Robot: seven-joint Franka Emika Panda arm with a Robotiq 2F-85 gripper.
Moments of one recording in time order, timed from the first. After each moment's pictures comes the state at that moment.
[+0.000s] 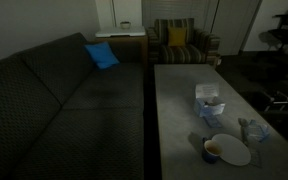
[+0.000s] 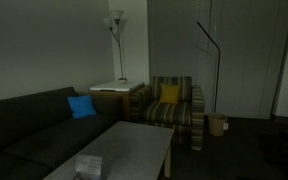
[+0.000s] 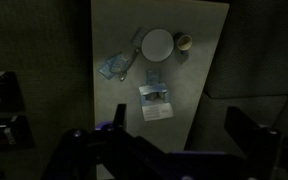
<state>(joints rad) -0.01 -0.74 -0.20 -2.74 0.04 2.24 -0.08</state>
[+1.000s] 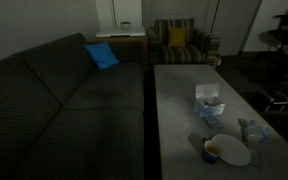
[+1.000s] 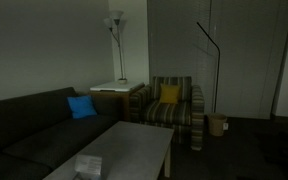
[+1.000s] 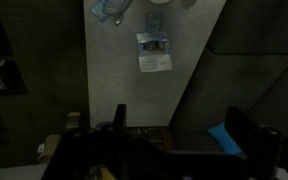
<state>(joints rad) 0.06 -0.56 -0.21 -2.77 0.13 2.70 -0.18</state>
